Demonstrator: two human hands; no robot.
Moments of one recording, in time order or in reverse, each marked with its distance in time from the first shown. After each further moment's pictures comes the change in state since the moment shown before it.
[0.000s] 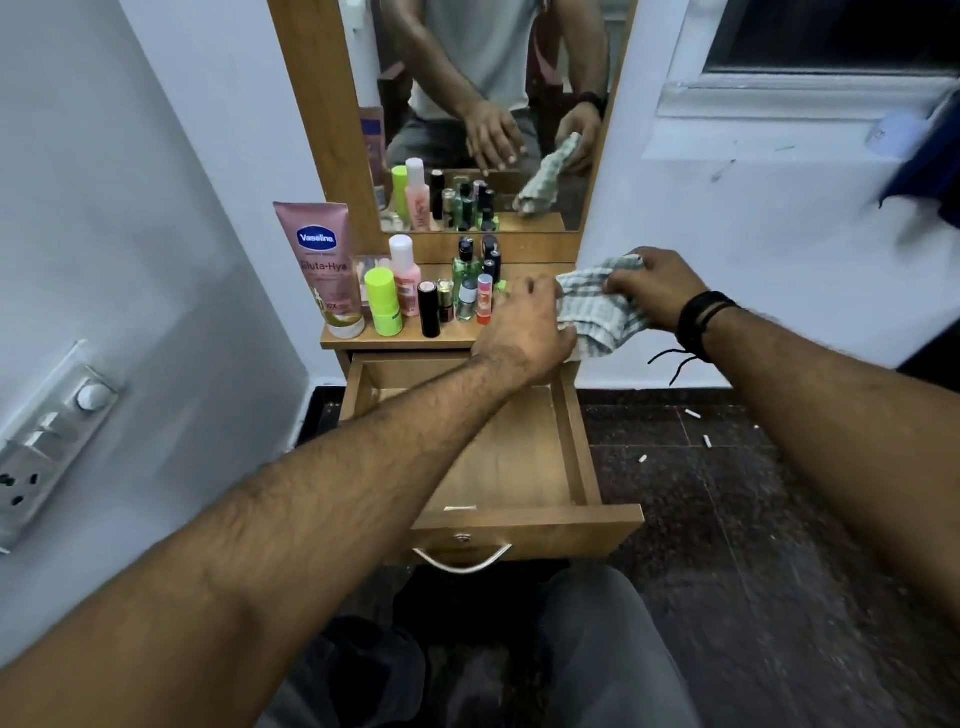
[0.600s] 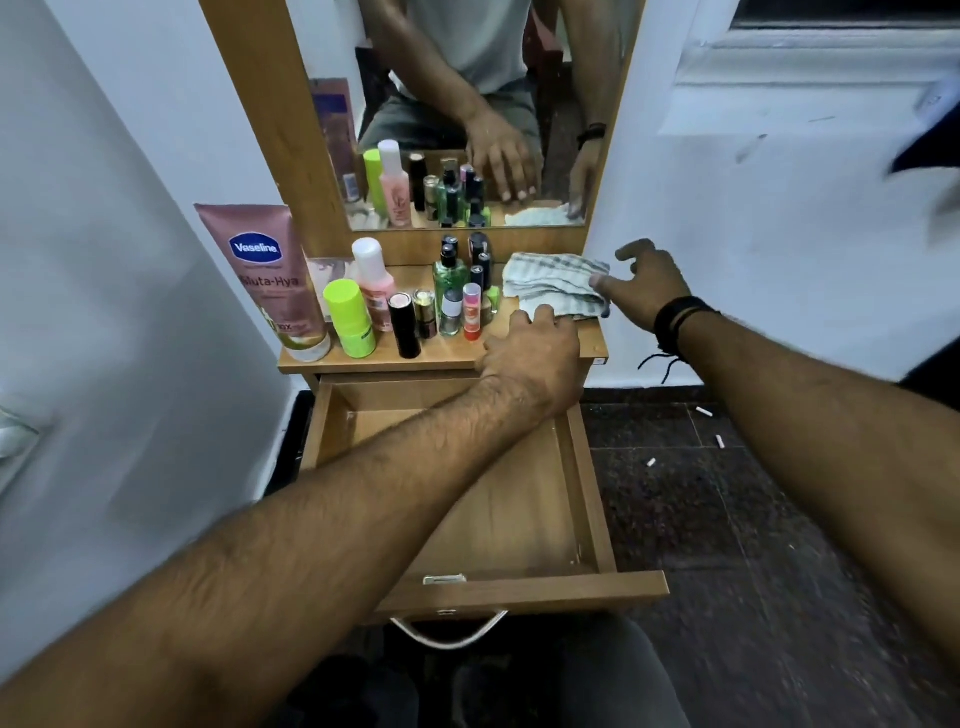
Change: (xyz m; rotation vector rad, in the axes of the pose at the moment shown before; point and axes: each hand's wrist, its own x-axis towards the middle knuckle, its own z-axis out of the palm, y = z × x) left_hand 0.037 0.000 0.034 0.337 -0.286 -0.025; right_hand 0.092 0.048 0.029 -0.285 0.101 0.009
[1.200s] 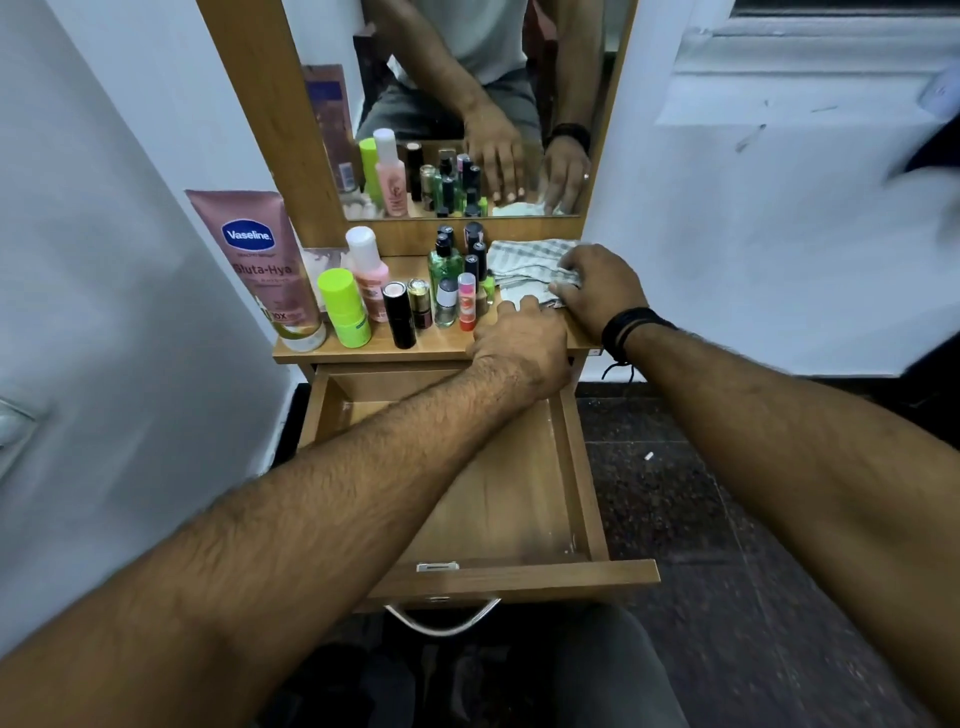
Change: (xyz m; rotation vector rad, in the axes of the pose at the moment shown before) left_hand 0.013 -0.003 0.002 0.008 -0.089 -0.082; right_hand -0.013 -0.021 0.037 -0.232 0.032 -0.283
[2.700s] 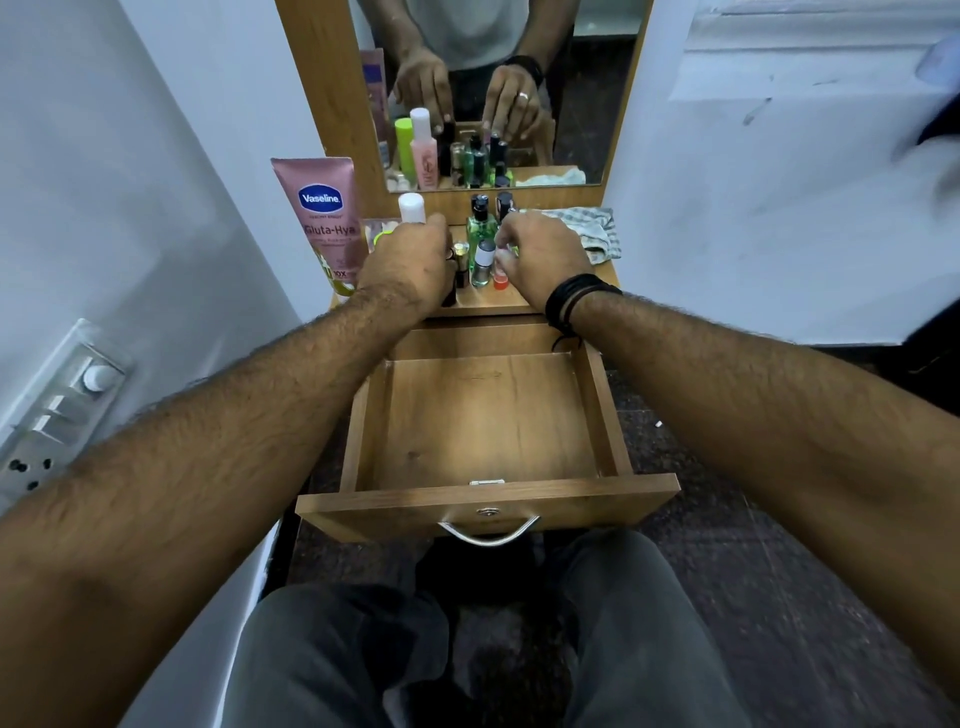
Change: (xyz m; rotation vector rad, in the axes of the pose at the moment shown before) left_hand -0.054 -0.132 -0.053 -0.027 0.386 -0.106; right_hand -0.061 -0.128 -0.006 -0.103 0.007 -0.157
